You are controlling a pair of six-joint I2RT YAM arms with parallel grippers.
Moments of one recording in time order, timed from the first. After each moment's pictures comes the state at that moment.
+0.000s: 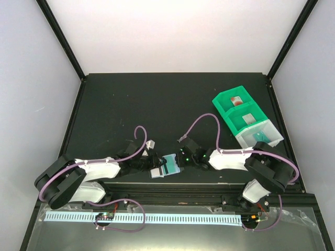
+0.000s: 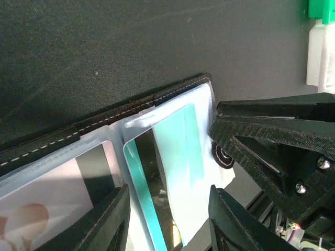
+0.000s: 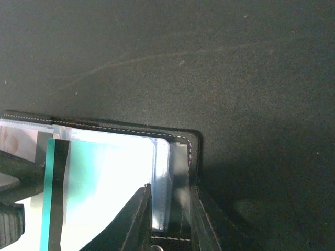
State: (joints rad) left arm -0.73 1.29 0.30 0.23 0.38 -1.00; right arm 0.96 1.56 0.62 0.00 -0.01 0.71
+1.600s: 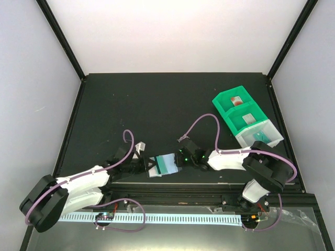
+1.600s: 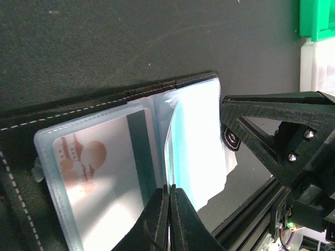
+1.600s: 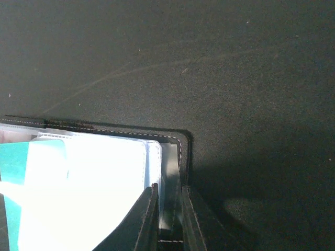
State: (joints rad) left arm -0.65 1.02 0.19 0.11 0.38 -0.99; right arm 0.98 1.58 0.62 0.04 0.02 0.76
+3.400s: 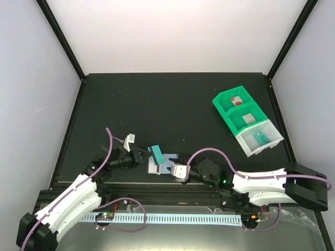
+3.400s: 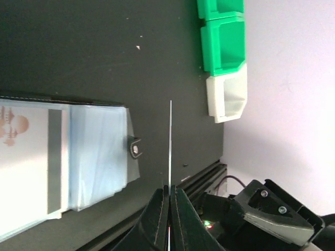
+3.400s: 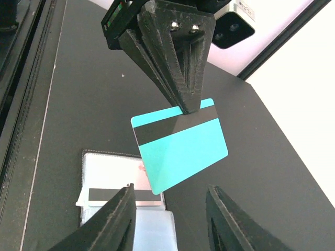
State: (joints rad) left arm -0.49 0.64 0.29 -0.16 0.55 -1.10; right arm 1.26 1.14 0.26 0.61 0.12 -0.54
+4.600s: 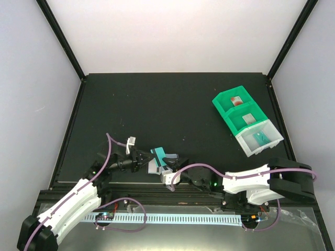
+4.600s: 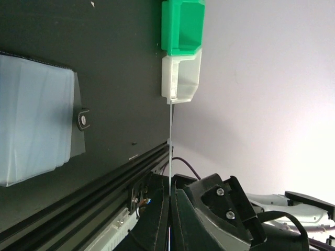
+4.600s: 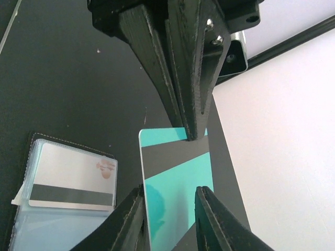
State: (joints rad) left arm -0.49 0.58 0.17 0.08 0.69 -1.40; right arm 1.37 1.31 0.35 0.72 0.35 -0.90
